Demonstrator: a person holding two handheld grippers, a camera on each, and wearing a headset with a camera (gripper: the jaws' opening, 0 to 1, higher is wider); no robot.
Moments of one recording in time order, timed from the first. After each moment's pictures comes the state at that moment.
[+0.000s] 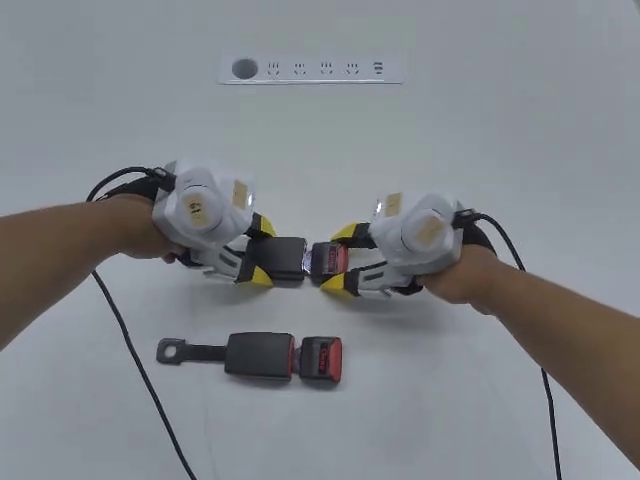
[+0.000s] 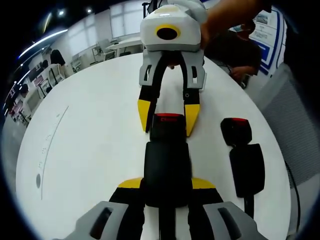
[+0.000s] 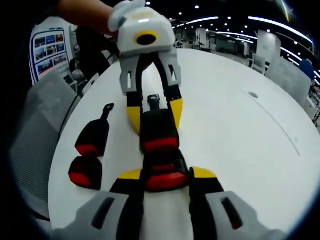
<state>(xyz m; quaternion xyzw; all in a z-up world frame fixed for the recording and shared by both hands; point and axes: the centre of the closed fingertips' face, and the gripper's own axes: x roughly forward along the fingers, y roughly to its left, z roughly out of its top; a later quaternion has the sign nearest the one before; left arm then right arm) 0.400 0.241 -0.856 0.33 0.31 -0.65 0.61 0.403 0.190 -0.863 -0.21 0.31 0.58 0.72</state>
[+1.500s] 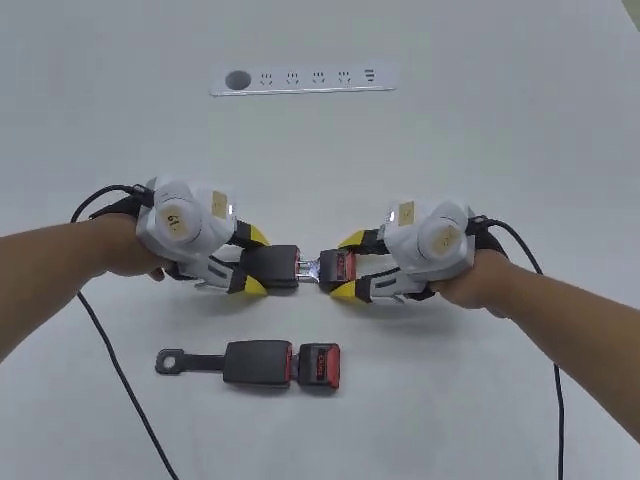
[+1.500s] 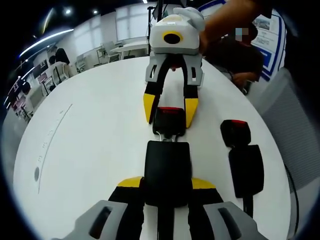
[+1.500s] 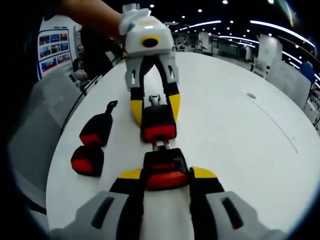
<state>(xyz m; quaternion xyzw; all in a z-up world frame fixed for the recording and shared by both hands) 0.400 0.245 -0.857 0.30 0.31 -0.65 0.62 0.396 0.172 -0.861 -0.21 0.29 0.59 0.72</state>
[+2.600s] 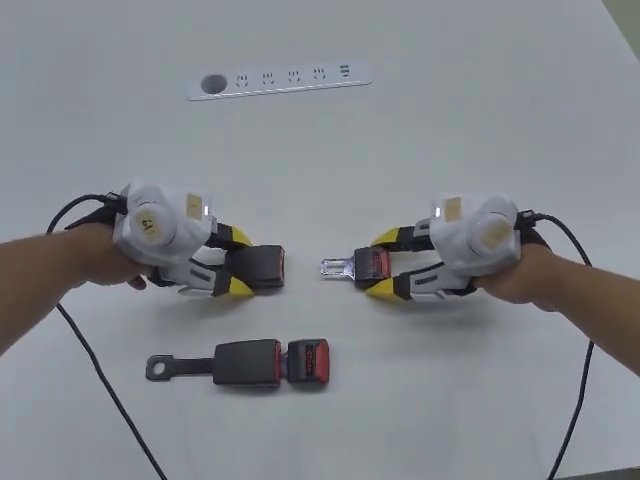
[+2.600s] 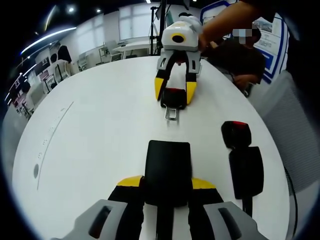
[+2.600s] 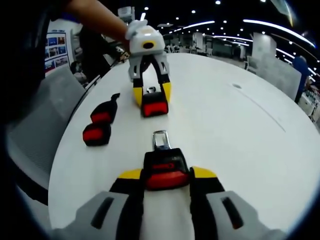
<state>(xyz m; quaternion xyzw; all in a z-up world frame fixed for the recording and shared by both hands) 0.400 0.245 -0.856 0.30 0.31 -0.65 0.63 0.380 0.110 -0.858 -0.20 0.29 0.57 0.74</state>
